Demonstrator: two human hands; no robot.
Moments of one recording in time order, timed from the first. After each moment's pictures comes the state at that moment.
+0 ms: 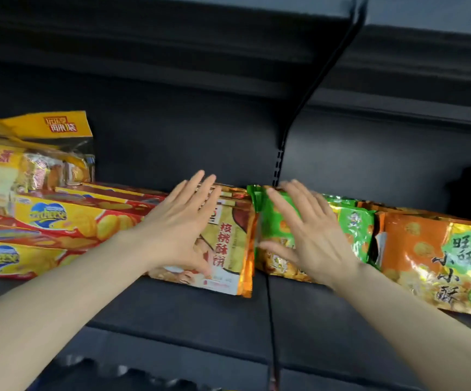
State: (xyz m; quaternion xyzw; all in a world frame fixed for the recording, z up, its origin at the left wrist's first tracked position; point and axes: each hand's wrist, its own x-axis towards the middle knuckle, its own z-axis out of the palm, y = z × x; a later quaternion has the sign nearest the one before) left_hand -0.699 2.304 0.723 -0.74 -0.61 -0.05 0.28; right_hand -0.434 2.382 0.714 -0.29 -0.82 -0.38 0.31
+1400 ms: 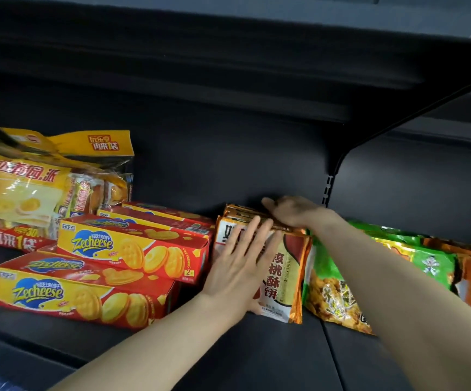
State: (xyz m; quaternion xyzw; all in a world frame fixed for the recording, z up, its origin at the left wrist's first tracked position) left_hand -0.703 2.359 0.671 -0.73 -0.58 -0.16 0.31; right_hand -0.593 2.464 0.805 -0.54 -0.84 -0.02 0.10
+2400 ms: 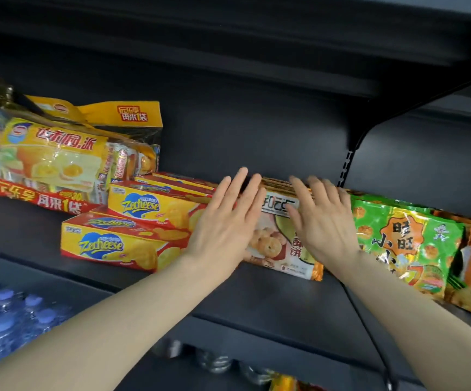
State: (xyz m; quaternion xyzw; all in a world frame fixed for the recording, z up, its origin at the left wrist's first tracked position) left_hand -0.770 2.285 0.684 -0.68 -0.58 -0.17 0.41; right_hand -0.580 2.377 0.712 -0.41 -0.77 -0.38 0.33
